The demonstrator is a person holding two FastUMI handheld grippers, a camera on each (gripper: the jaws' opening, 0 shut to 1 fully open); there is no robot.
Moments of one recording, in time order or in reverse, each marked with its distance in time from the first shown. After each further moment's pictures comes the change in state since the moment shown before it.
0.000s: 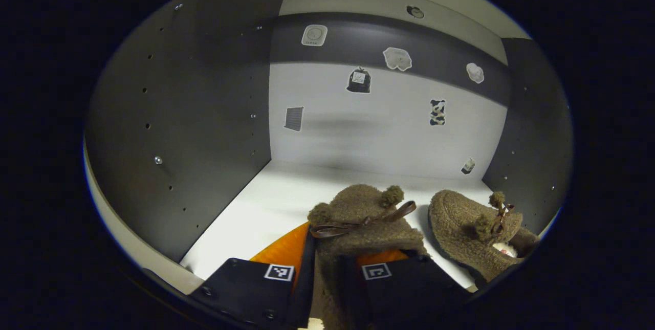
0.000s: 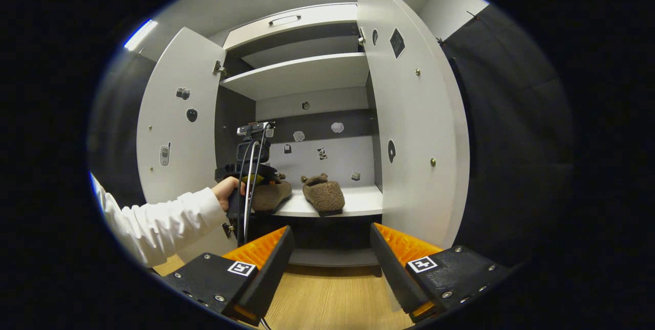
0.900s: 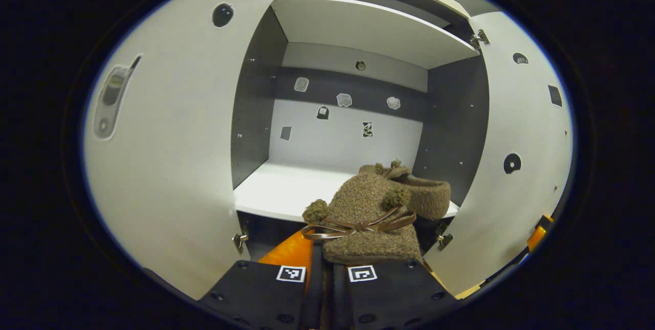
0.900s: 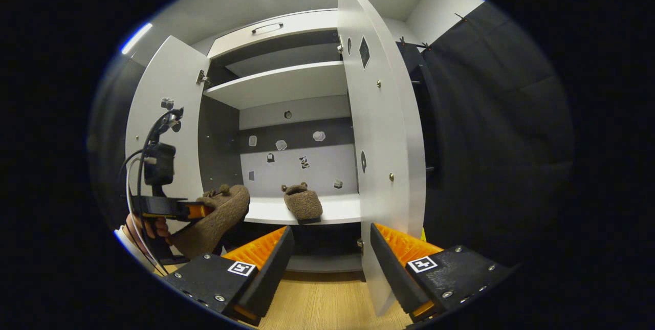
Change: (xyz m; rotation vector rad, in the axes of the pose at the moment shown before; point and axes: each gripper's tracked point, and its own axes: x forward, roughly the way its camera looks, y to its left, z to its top) left arm -0.189 -0.019 -0.024 0.011 -0.213 -0.208; right arm -0.001 -0.040 0.013 0.007 -0.047 -0.058
